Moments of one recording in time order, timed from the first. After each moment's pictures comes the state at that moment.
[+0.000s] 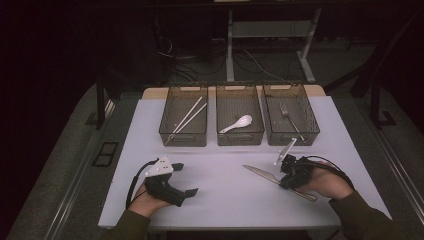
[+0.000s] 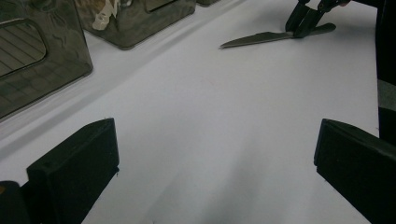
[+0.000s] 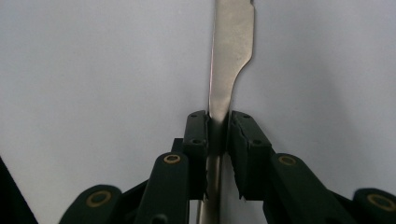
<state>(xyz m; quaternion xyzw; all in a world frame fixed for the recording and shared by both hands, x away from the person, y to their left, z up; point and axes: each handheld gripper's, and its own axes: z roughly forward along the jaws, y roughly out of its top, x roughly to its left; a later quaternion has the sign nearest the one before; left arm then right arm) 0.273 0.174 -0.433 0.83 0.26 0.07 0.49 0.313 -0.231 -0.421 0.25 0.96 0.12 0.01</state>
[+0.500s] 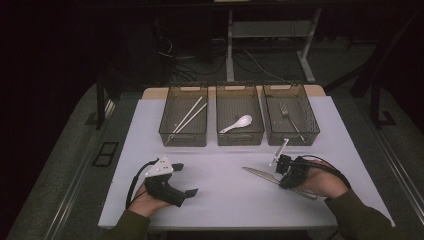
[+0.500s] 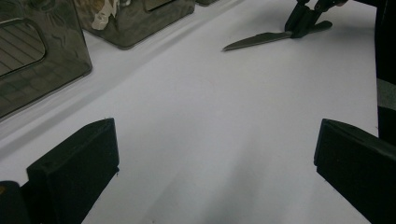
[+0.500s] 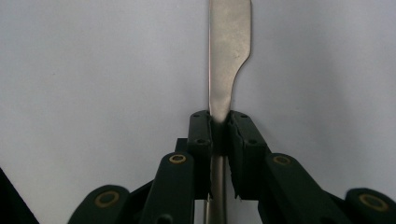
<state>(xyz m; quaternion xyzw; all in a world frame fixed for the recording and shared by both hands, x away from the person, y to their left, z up) 0.272 0.175 -0.433 0.83 0.26 0.07 0.49 0.314 -0.218 -0.419 0.25 0.96 0.08 0.01</state>
